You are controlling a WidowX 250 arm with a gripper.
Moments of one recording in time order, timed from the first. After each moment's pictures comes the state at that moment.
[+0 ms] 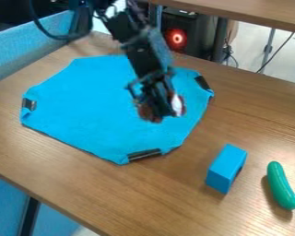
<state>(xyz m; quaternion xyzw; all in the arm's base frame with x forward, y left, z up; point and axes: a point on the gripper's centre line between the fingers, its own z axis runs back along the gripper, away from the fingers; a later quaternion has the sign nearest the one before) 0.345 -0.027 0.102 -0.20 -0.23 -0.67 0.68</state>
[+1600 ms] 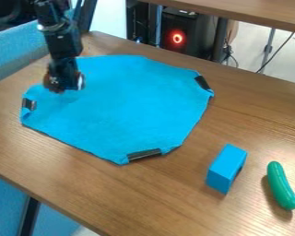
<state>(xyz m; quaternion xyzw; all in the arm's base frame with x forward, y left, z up) 0.357 0.166 0.070 -0.02 -0.08 -0.53 0.85</state>
